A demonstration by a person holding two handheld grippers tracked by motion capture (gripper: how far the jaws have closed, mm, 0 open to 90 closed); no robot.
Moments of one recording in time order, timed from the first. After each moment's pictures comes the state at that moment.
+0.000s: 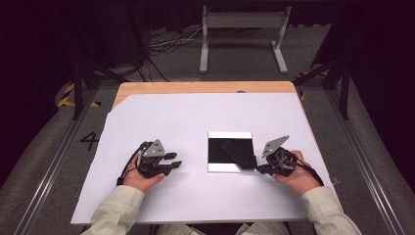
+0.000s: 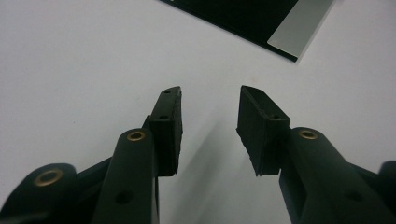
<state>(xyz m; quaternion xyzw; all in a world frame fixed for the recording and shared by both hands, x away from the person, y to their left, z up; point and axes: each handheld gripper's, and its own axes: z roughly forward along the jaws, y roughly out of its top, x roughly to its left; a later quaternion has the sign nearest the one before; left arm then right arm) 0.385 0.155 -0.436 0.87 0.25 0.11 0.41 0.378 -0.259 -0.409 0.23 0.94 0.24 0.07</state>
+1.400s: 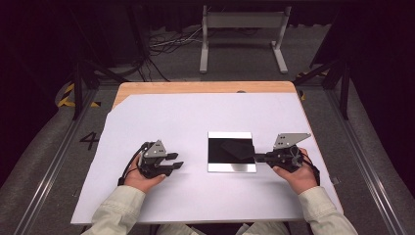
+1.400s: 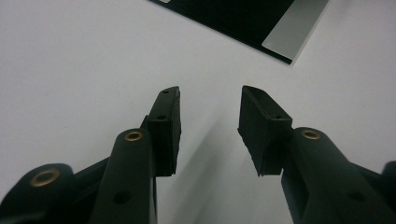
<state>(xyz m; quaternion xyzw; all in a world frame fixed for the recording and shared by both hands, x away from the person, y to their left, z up) 0.384 0.152 -0.437 0.87 0.24 0.10 0.42 0.374 -0.272 -0.393 0.24 0.86 0.43 0.10</state>
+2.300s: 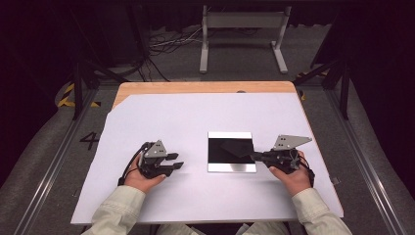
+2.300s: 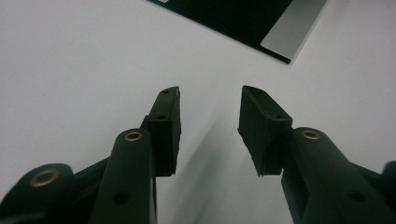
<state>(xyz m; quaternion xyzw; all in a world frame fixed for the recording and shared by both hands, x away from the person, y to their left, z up) 0.384 0.151 -0.437 0.87 0.24 0.10 0.42 0.371 -0.268 -0.401 0.25 0.84 0.47 0.12</state>
